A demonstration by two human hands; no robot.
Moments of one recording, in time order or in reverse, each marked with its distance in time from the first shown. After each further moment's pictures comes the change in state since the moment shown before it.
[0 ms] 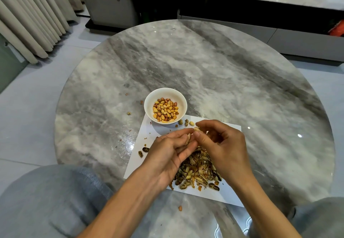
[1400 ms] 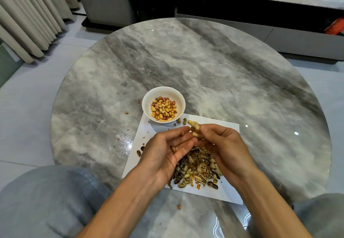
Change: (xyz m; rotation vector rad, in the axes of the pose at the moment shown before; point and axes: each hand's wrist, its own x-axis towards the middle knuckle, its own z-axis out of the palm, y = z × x) left_hand -0.008 0.005 0.002 -0.019 0.063 -0.016; right_hand 0.007 -0.002 -0.003 0.746 -0.126 0.441
